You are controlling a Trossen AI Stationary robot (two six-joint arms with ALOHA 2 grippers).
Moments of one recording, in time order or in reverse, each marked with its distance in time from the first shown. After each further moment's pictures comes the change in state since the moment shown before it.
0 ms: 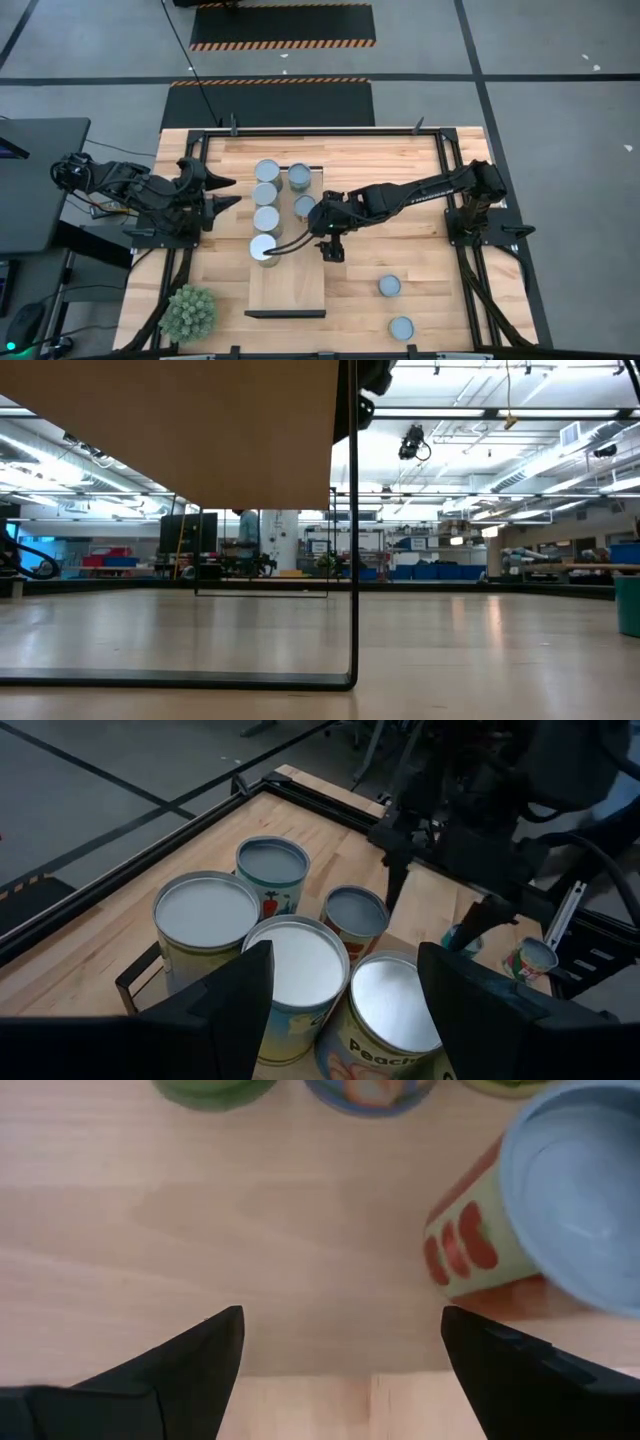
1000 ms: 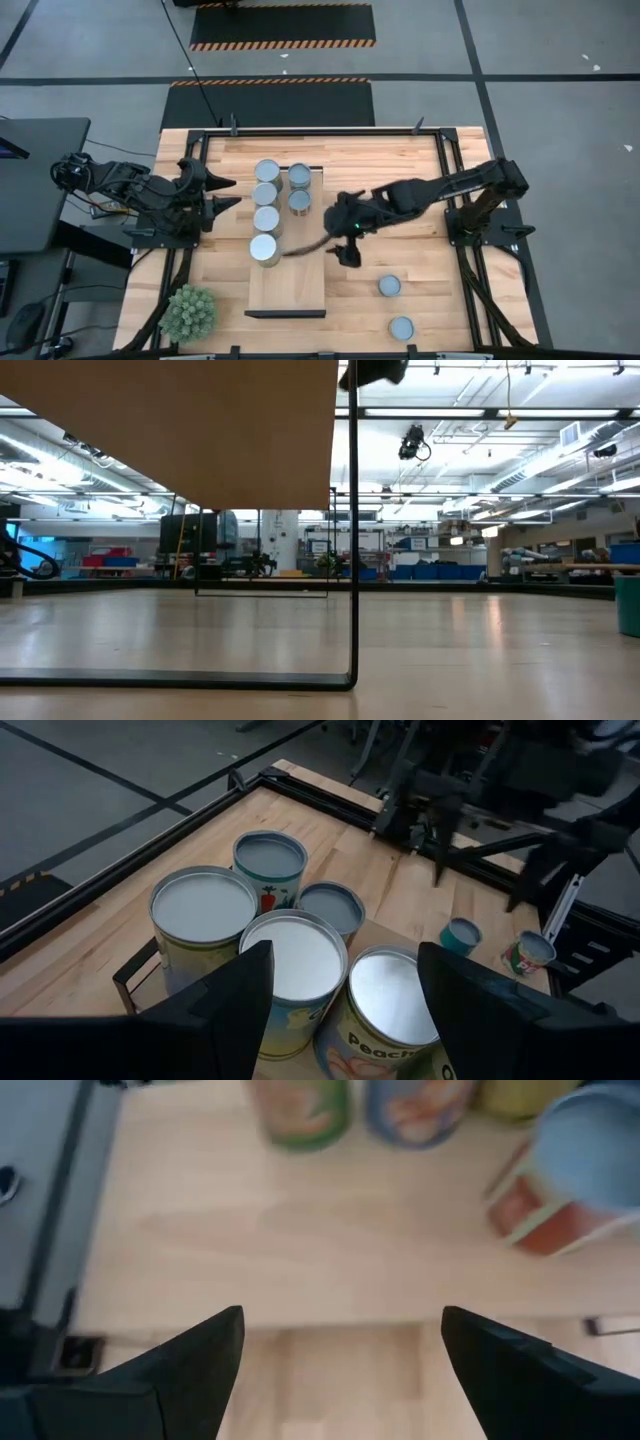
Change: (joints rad) left arm 0.000 0.000 0.000 -0.008 0.013 0.001; right arm 0.069 -0.154 -0.025 -0.033 -0.045 0.112
